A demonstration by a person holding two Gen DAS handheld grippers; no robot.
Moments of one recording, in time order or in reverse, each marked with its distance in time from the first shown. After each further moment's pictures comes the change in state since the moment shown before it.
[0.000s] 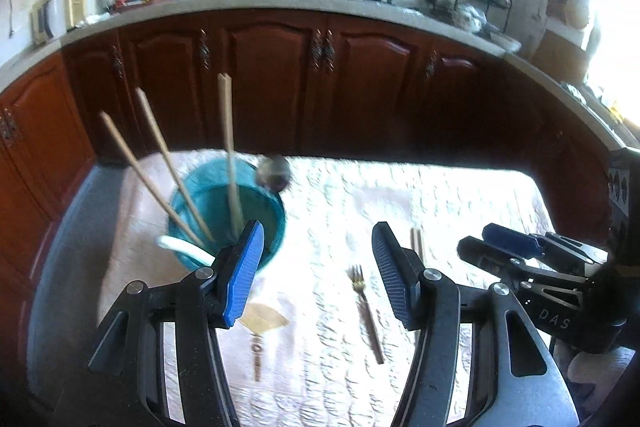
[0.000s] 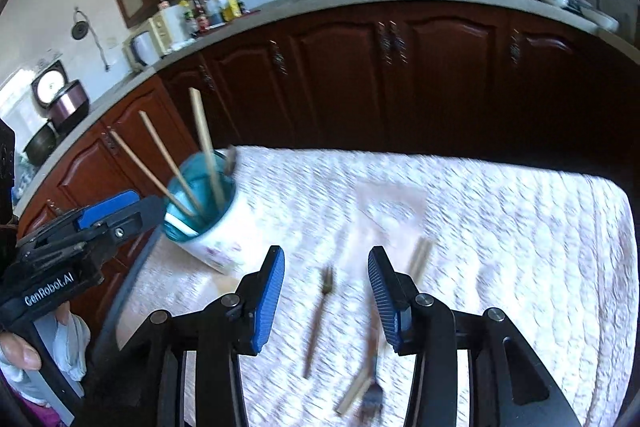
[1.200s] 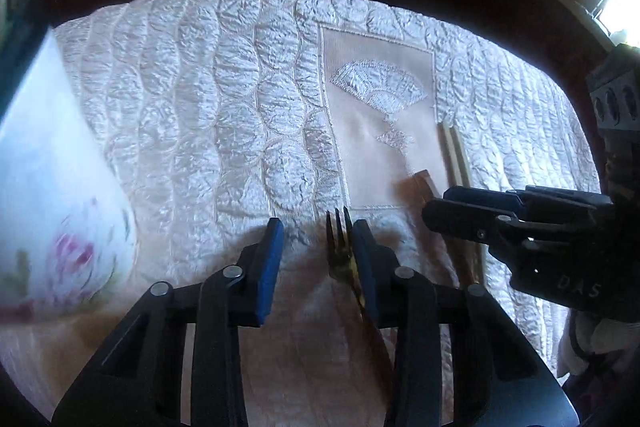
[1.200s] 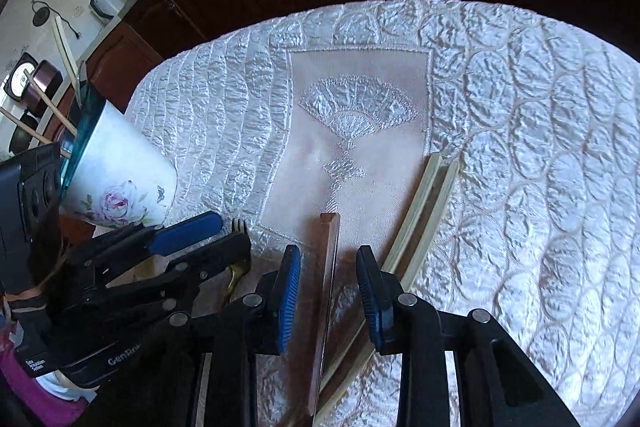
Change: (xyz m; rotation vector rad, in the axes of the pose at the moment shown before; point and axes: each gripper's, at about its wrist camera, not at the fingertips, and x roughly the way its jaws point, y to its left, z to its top) left arm 0.203 -0.023 -0.062 0.039 0.345 -0.137; right arm 0.168 -0.073 -0.022 0.076 0.340 0.116
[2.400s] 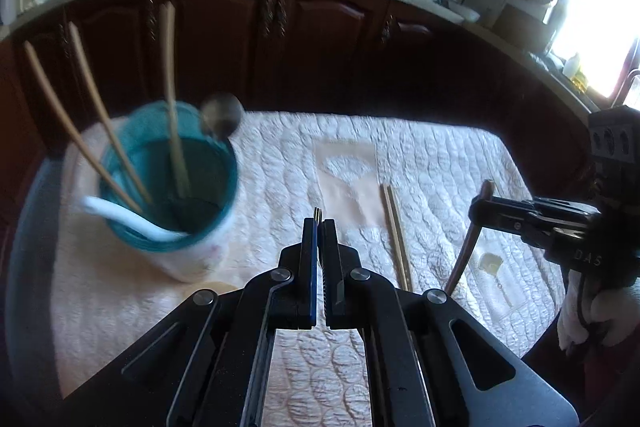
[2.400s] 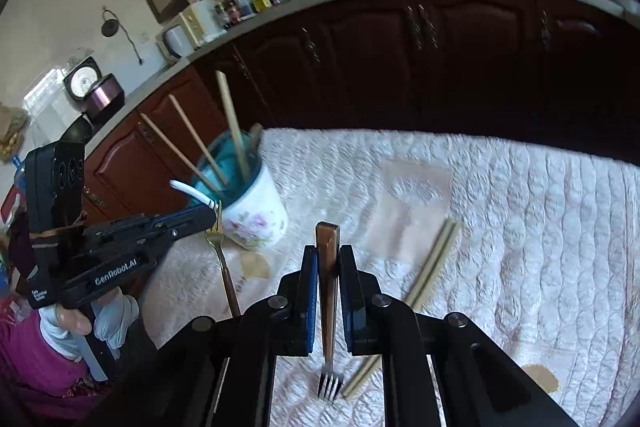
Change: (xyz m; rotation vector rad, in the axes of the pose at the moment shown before) left arm -0.172 0.009 -0.027 0.042 -0.278 -0.035; right arm -0.153 0.084 -0.048 -0.142 -0.315 0.061
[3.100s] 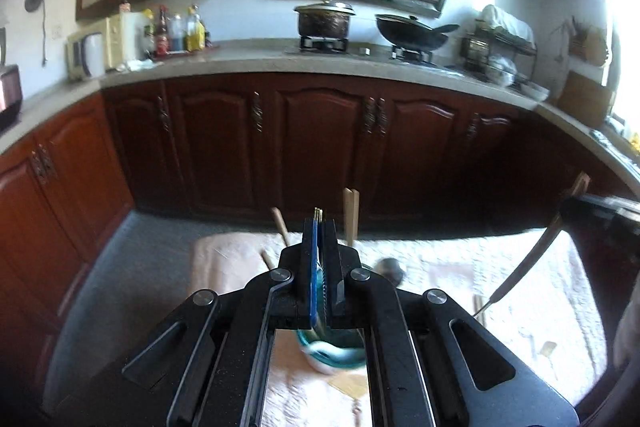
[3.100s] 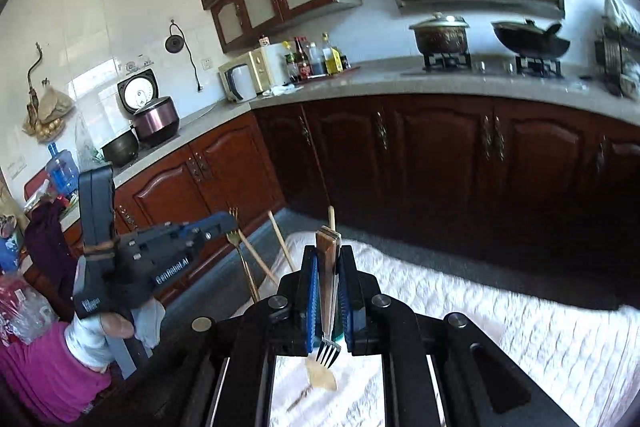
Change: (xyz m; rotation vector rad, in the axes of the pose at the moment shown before) left arm -0.082 0.087 0.081 -0.045 -0.274 0.304; right arm -0.019 0.115 0.120 -0.202 -0.197 0.087
